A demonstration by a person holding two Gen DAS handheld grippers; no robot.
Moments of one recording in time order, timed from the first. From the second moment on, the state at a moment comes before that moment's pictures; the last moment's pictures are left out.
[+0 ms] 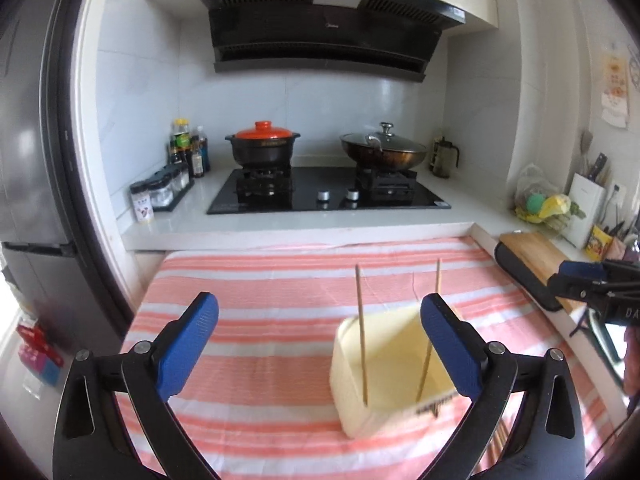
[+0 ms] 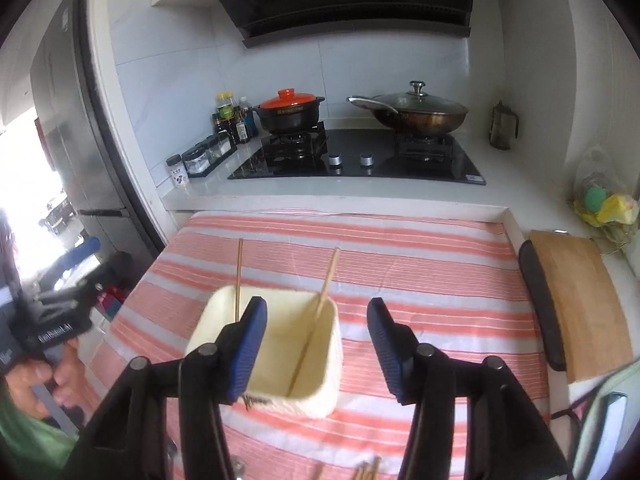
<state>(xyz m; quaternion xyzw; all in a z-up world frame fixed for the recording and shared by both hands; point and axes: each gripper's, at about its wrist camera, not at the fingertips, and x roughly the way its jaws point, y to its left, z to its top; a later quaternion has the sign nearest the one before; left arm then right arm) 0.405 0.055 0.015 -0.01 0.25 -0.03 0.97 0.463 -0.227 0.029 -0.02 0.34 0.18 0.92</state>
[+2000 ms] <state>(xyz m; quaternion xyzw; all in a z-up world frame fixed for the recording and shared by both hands) 0.219 0.104 -0.220 -0.03 0.45 0.04 0.89 0.249 -0.367 -0.205 0.01 0.43 -0.04 0.90</state>
